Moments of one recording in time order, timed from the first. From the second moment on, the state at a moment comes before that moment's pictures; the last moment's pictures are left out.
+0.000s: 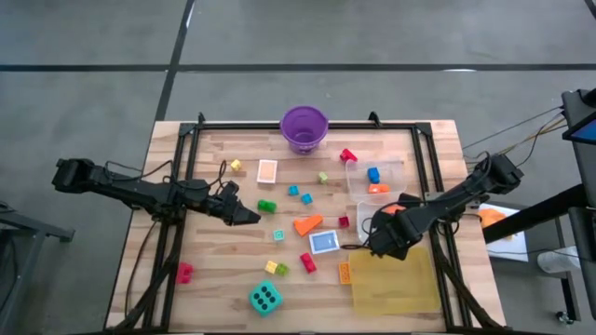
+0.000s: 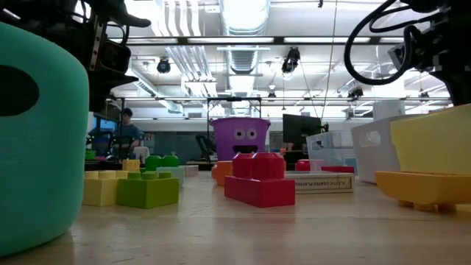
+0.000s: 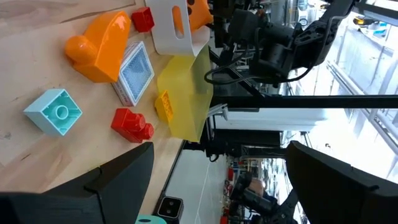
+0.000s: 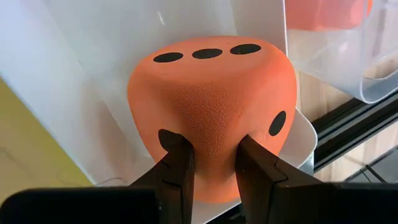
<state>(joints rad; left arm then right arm) -0.10 0.87 0.25 0.41 0.15 -1.46 0.49 1.51 1.00 -1.38 0.16 0.89</state>
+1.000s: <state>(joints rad) -0.10 0.87 0.25 0.41 0.16 -1.46 0.49 1.51 0.97 -1.34 0.15 0.86</state>
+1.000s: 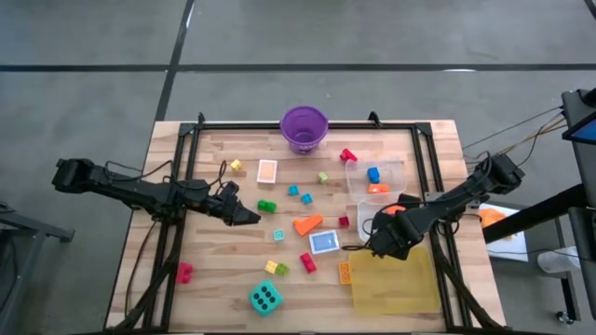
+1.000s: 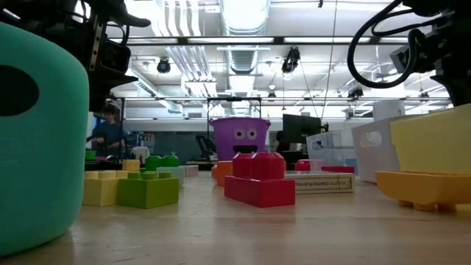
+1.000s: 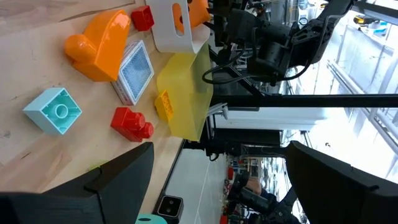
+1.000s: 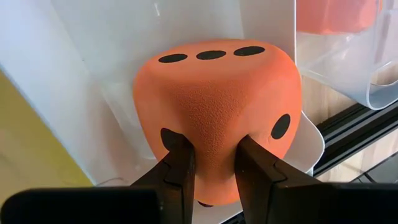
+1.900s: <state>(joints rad) -0.10 0.87 0.25 0.41 0.21 -1.46 0.49 1.47 1.00 -1.34 0.09 0.89</state>
